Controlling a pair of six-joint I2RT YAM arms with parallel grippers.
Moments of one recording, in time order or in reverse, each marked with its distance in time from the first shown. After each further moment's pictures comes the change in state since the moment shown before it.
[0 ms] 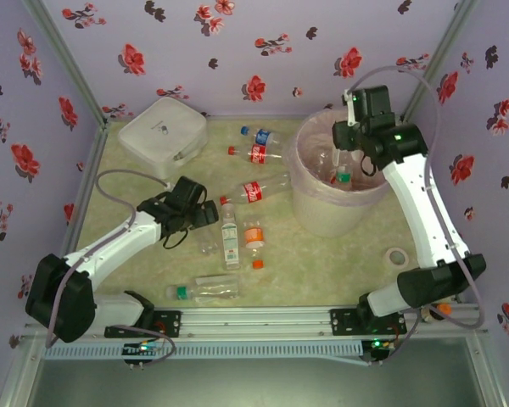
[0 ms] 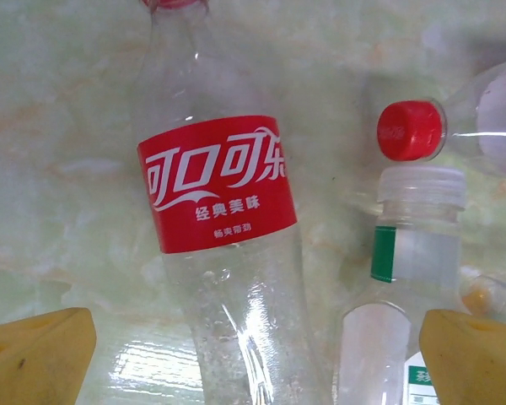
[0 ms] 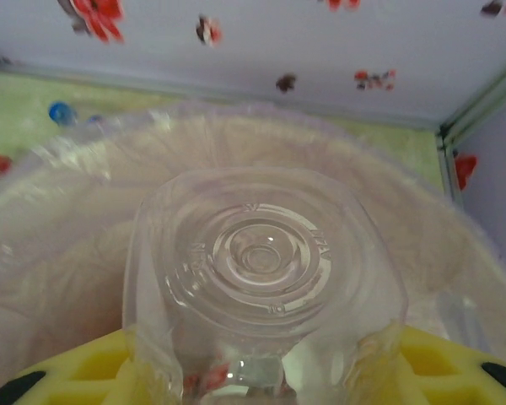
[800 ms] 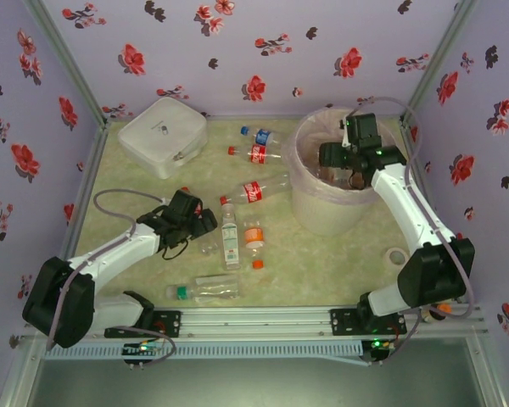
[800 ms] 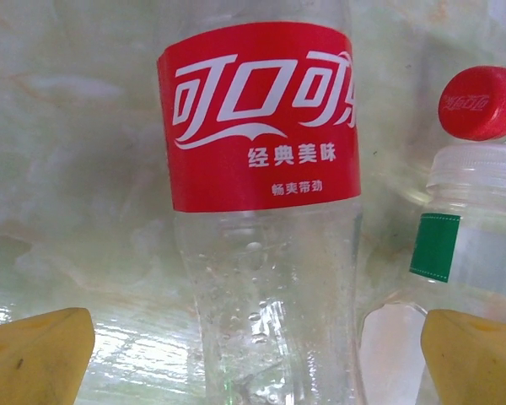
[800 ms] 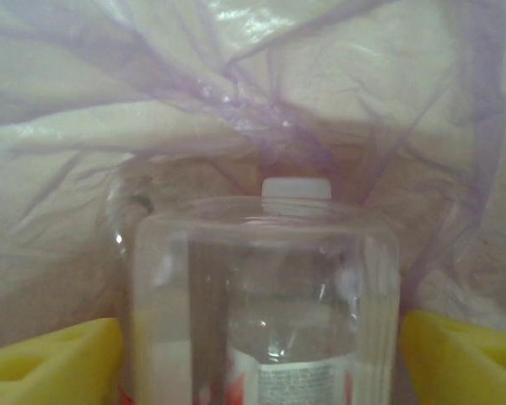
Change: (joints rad) left arm 0.024 -0.033 -0.181 0.174 0.069 -0.137; right arm -0.068 -0.019 -0.400 0.319 -0.132 0.148
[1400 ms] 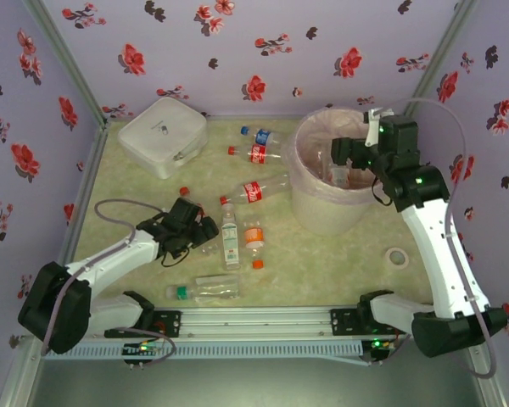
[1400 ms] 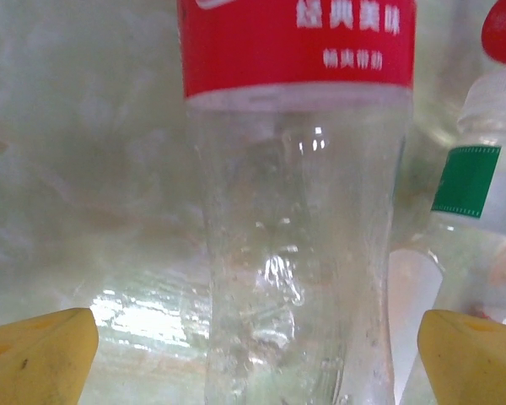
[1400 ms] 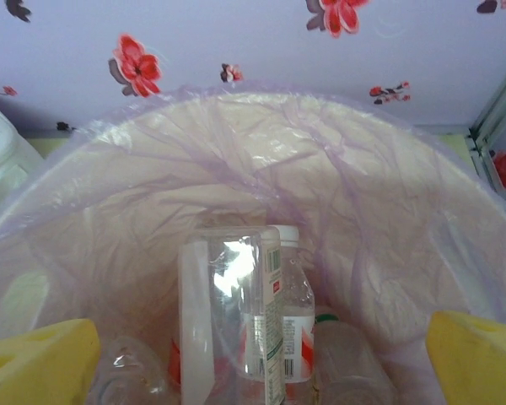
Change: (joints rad) left arm -0.047 -0.036 -0.050 -0.035 0.071 -0.104; right arm -0.001 -0.309 0.061 -0.084 -0.018 -0.058
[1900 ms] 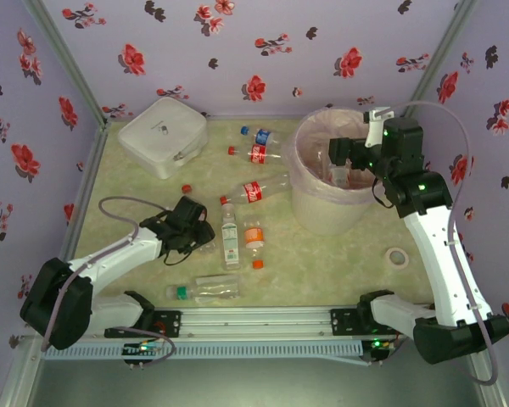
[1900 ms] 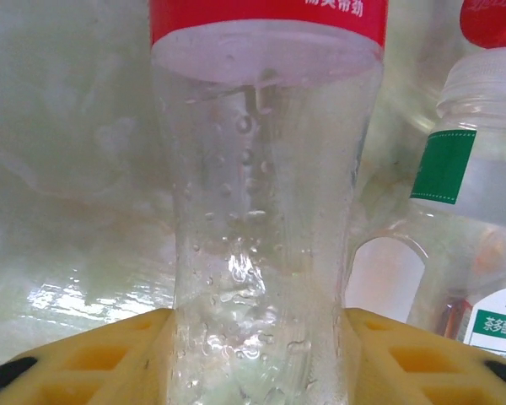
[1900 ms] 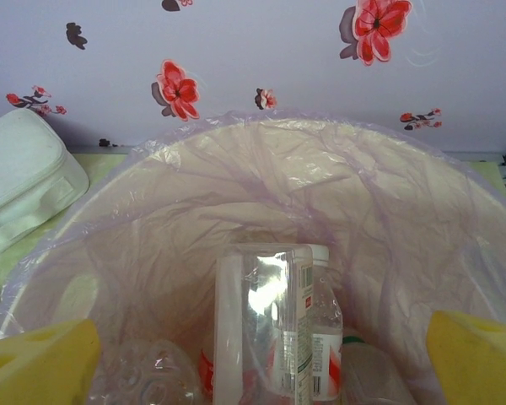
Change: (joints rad) left arm -0.019 0.020 0.032 -0.012 -0.004 -0.011; right arm 0.000 -0.030 -0.027 0.055 -0.066 -0.010
